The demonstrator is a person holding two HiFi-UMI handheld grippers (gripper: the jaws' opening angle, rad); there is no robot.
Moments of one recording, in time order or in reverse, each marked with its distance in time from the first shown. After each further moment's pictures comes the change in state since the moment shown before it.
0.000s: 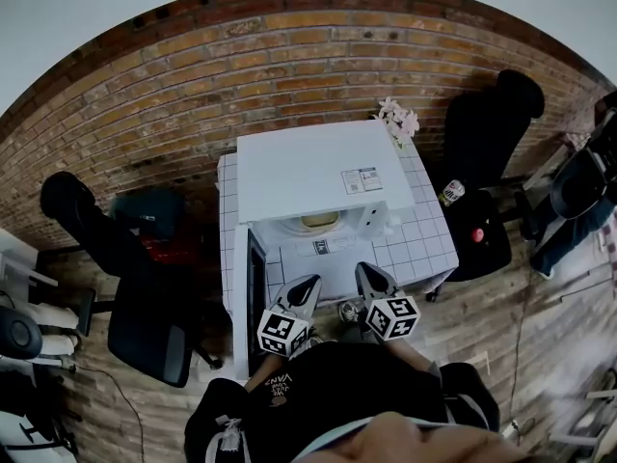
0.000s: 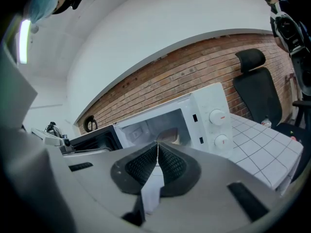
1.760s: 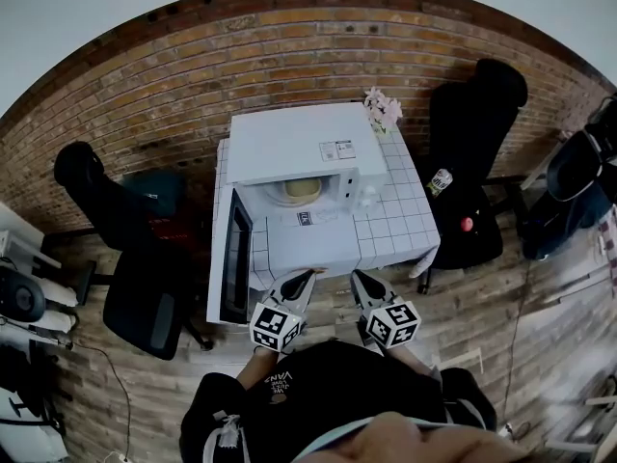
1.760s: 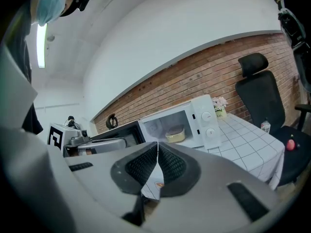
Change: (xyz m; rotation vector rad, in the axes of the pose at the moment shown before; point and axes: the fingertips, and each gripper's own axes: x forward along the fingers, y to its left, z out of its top) left arm -0.043 -0.112 -0.010 0.102 0.002 0.004; right arm -0.139 0.017 -0.023 -0.047 0.006 0.139
